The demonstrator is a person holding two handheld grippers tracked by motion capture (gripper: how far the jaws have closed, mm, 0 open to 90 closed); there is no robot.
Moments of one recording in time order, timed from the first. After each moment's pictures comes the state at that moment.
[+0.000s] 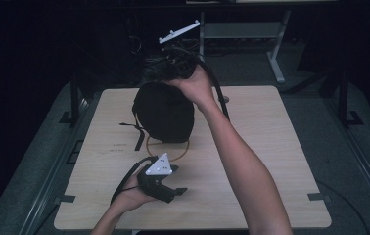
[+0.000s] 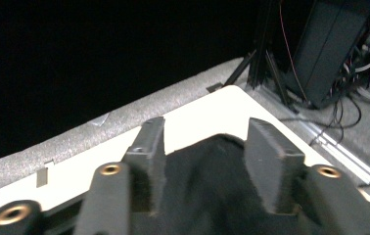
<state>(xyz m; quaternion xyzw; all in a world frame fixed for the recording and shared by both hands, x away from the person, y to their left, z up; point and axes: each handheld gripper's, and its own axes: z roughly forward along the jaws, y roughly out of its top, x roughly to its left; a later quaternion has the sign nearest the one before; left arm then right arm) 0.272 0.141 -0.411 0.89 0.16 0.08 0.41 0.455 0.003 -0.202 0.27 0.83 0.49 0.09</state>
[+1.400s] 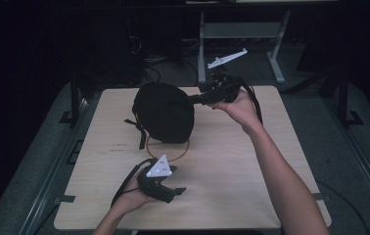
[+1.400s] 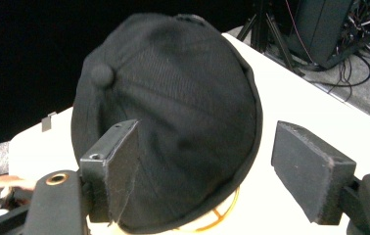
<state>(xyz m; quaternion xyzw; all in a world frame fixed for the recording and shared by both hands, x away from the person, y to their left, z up) 0.275 0.144 -0.426 0.89 0.17 0.09 0.41 0.441 -0.102 -0.264 0.29 0.83 0.47 0.04</state>
